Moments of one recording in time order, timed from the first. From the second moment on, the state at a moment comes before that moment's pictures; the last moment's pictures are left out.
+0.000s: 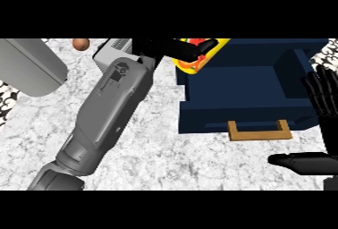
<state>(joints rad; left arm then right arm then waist) -1.11 0.00 -0.06 -0.80 0.24 0.20 -0.31 -0.07 -0.18 -0.19 -1.88 -0.06 0.22 -0.06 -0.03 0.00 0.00</state>
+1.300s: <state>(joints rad) -1.27 0.00 -0.53 -0.43 0.55 0.39 -0.29 -0.13 -0.18 -0.17 -1.87 -0.06 0.23 -0.04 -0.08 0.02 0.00</state>
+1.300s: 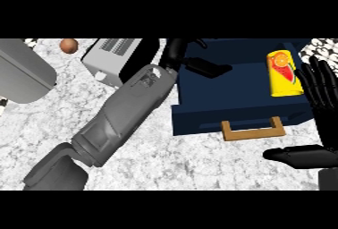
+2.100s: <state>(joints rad) -1.26 0.00 -0.63 -0.51 0.65 0.51 -0.37 -0.10 -0.20 -0.19 -1.91 -0.25 0.35 -0.02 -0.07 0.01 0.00</state>
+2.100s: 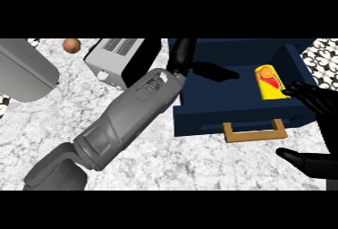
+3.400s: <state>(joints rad) -0.94 0.33 -0.46 -1.03 0.68 0.45 -0.23 -0.07 -0.26 0.05 -1.93 0.36 0.30 0.00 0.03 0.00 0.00</state>
